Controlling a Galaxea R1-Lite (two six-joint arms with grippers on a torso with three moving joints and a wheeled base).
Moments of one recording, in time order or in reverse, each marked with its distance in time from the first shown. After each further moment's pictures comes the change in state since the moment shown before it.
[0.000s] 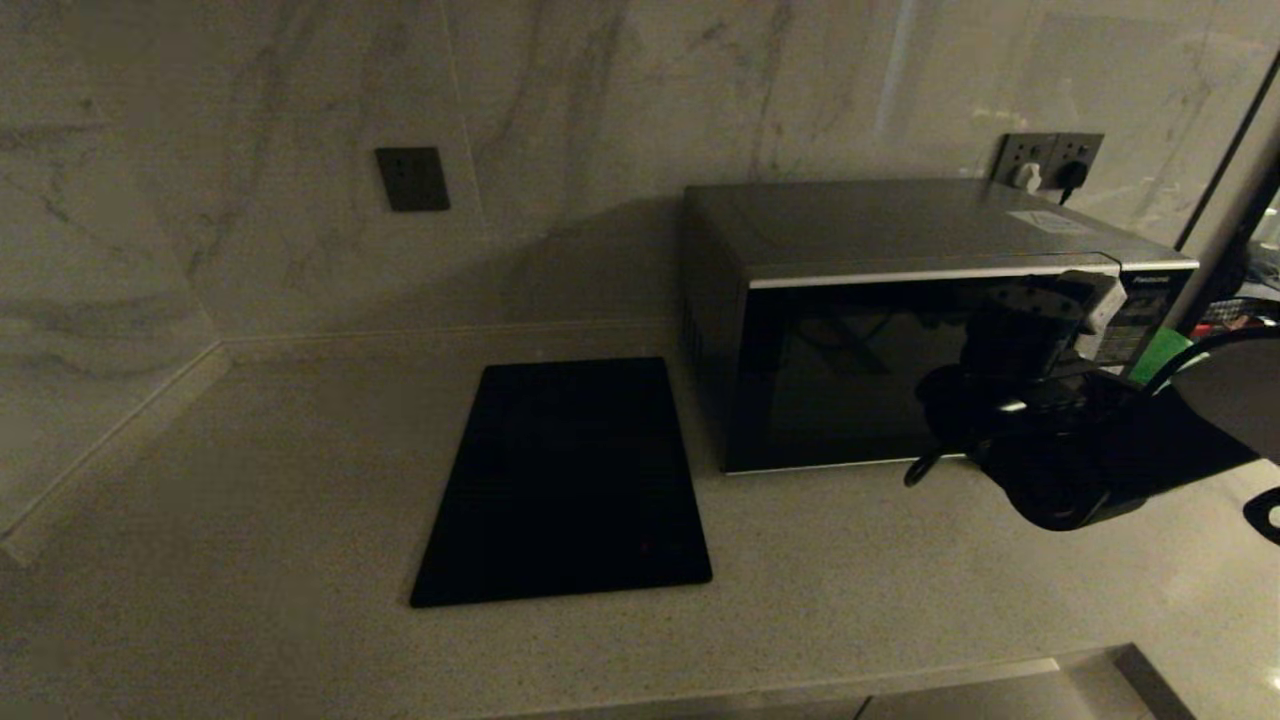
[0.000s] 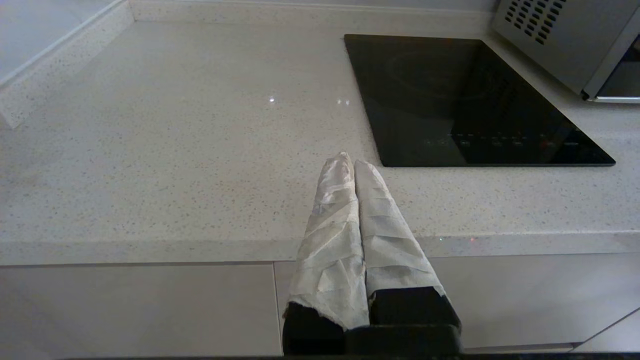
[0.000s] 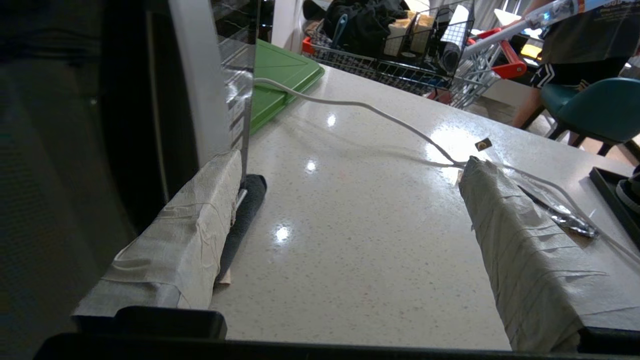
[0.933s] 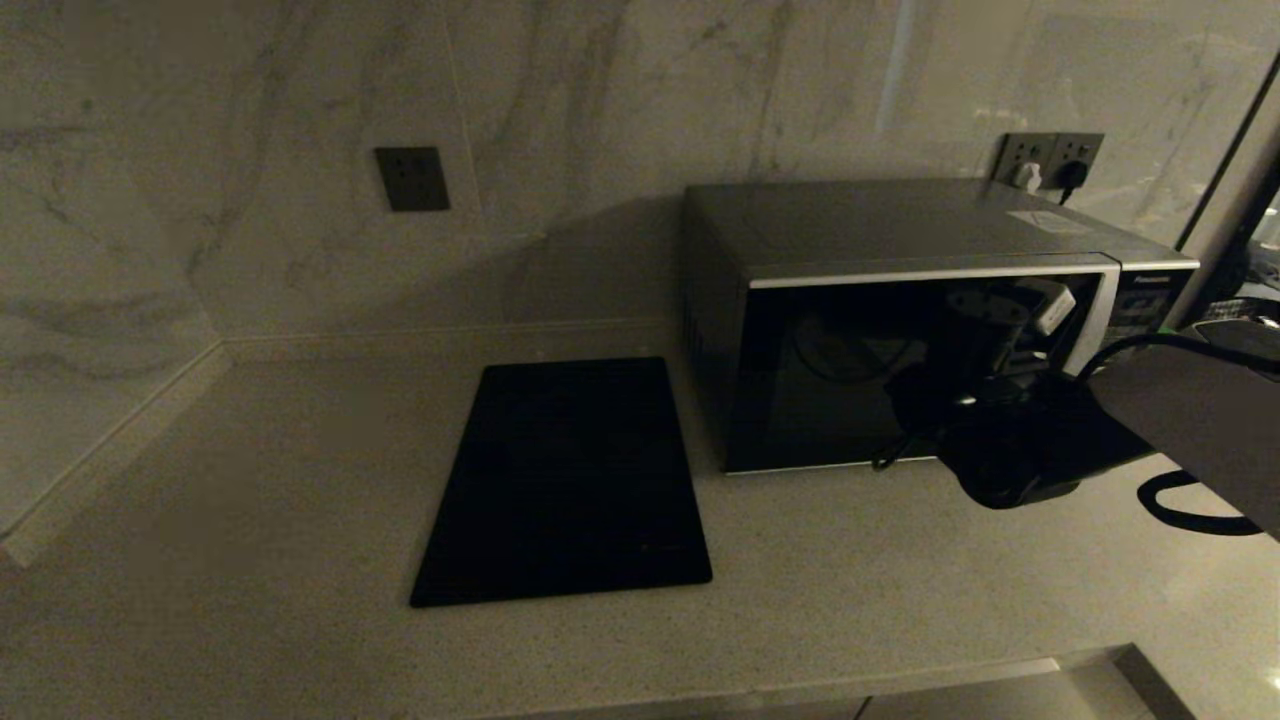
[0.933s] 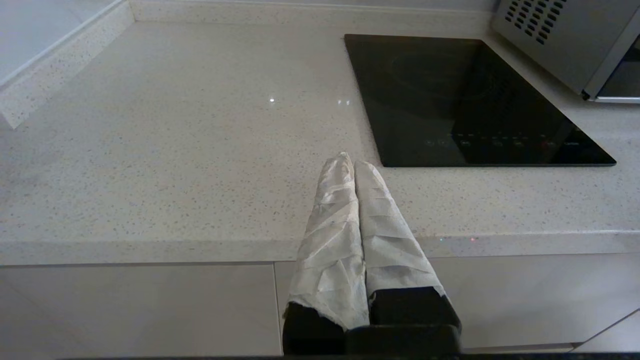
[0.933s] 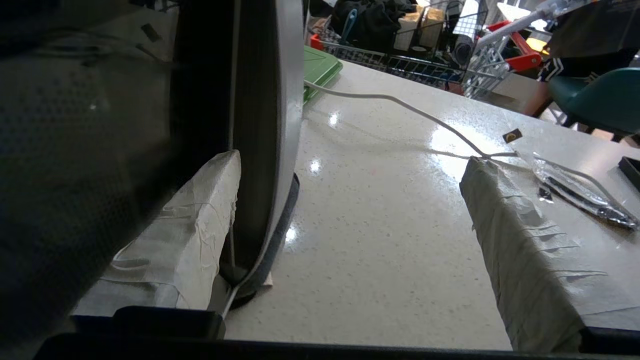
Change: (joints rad) left arm 0.000 0.000 0.000 0.000 0.000 0.000; right arm -0.025 0.155 -0.181 -0.003 0.000 -0.009
